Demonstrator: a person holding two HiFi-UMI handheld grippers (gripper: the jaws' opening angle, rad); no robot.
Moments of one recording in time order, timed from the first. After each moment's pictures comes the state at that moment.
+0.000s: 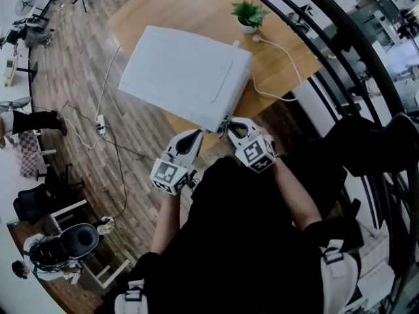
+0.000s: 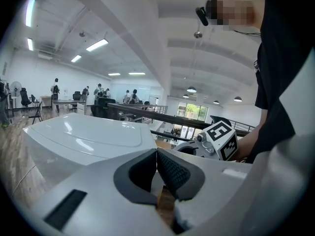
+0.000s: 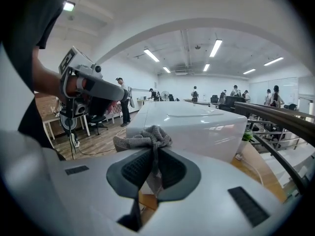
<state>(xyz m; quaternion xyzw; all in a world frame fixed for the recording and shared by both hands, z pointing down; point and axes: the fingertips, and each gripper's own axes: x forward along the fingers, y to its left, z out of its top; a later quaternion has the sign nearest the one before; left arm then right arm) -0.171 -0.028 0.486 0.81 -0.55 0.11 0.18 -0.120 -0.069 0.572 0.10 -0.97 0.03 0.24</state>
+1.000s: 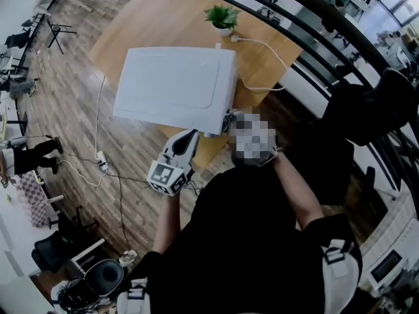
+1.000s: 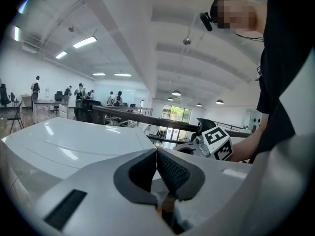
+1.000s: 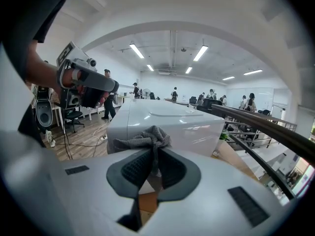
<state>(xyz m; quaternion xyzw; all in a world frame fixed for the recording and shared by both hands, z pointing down) -0.193 -0.044 0.478 0.86 -0.47 0.09 0.17 -0.113 -0.095 0.581 0.22 -0.94 0.01 0.25</state>
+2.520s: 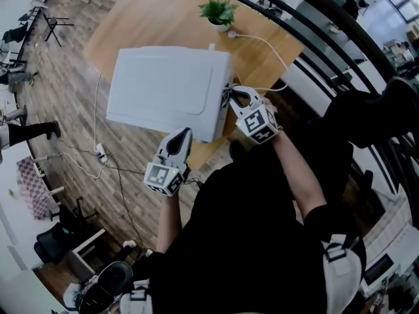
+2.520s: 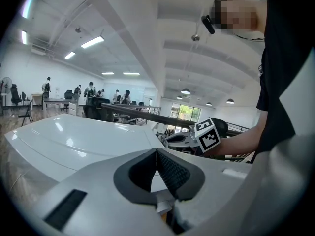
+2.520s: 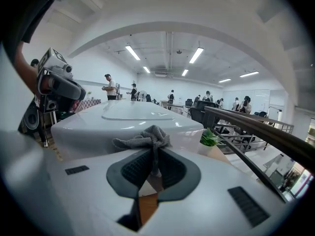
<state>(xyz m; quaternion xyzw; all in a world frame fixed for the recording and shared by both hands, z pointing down) -0.193 -0.073 0.482 0.83 -0.51 0.09 0.18 -0.100 -0.197 0.565 0.24 -0.94 0.00 0.24</state>
